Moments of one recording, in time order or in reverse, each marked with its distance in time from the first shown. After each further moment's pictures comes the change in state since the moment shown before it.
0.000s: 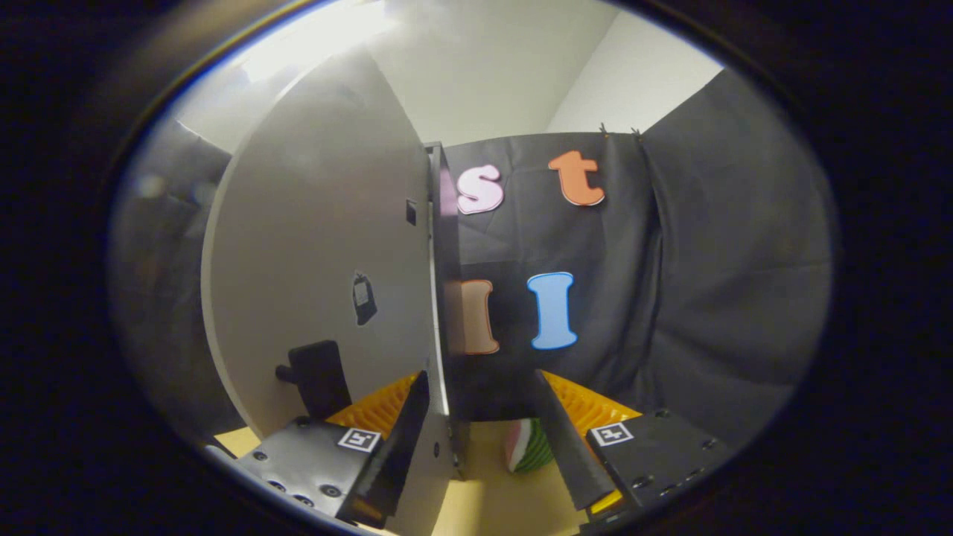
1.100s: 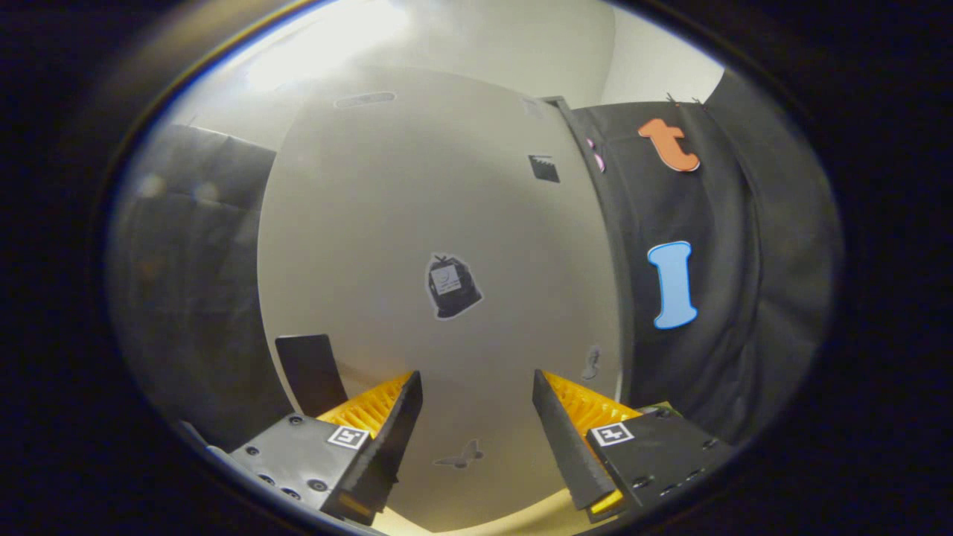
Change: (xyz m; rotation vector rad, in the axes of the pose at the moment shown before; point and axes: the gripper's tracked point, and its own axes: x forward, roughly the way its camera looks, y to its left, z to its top) arm 0.084 0.223 -0.045 0.086 0.051 0.240
